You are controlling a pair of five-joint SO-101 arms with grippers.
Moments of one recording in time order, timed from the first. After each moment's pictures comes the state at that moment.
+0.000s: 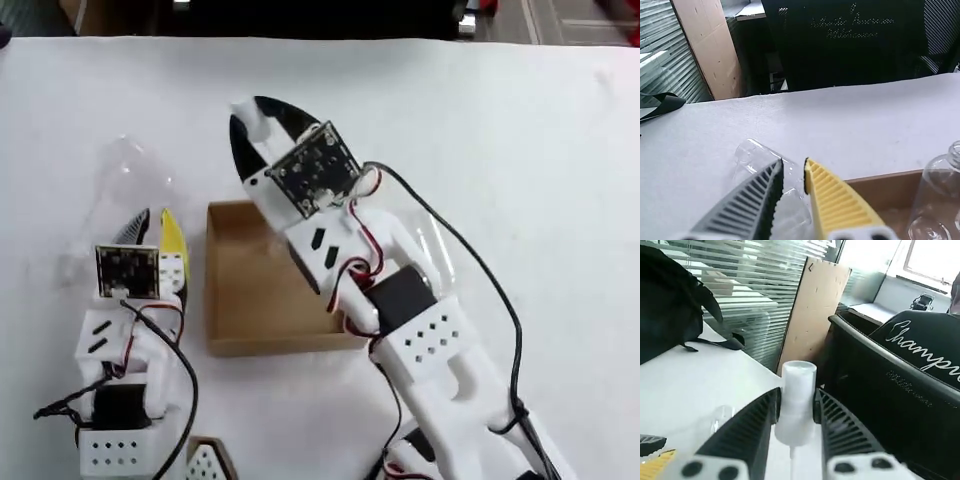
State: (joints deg) left arm -8.1 -97.6 90.5 30.3 -5.4; right arm -37.0 -39.0 33.4 14.9 17.8
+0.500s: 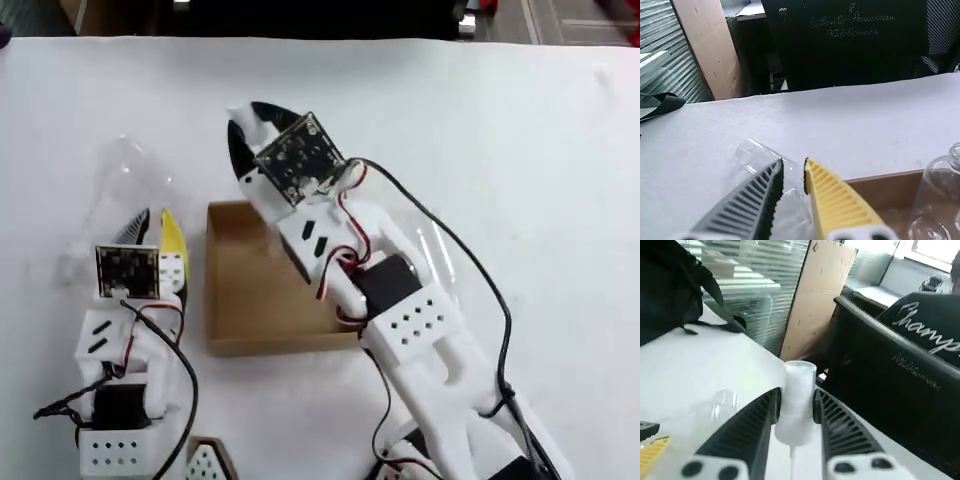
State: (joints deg) left arm -8.1 -97.6 90.5 30.3 -5.4; right arm -36.7 -34.0 33.3 14.2 18.0
